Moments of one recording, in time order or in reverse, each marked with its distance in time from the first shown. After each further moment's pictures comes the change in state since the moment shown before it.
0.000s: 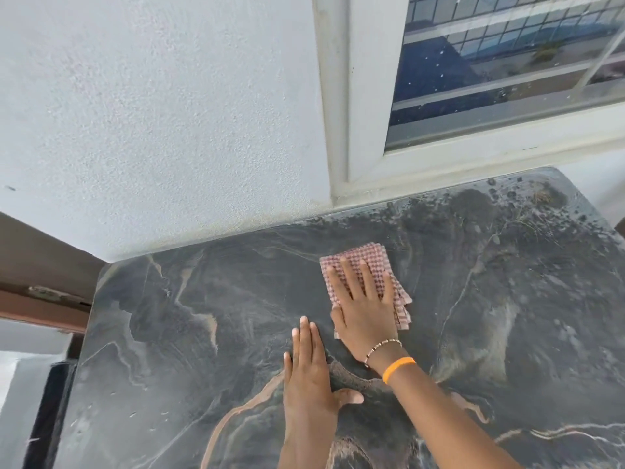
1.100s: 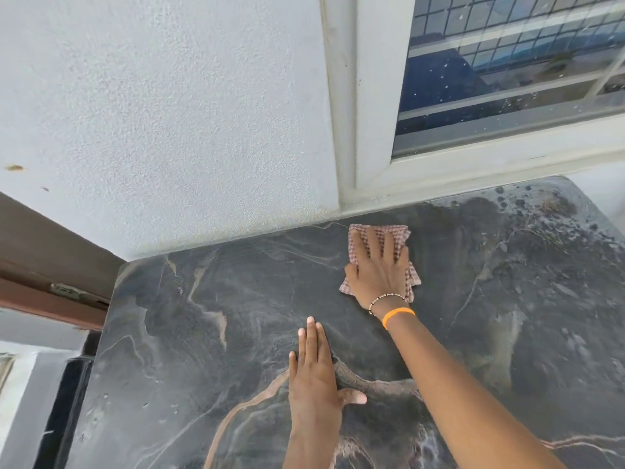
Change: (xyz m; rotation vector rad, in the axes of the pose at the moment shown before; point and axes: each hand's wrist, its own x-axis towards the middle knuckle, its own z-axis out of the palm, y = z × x) left_hand -0.003 0.009 -0.005 0.065 -0.011 -0.027; right_hand 0.067 0.028 -0.002 0.040 0.106 0.124
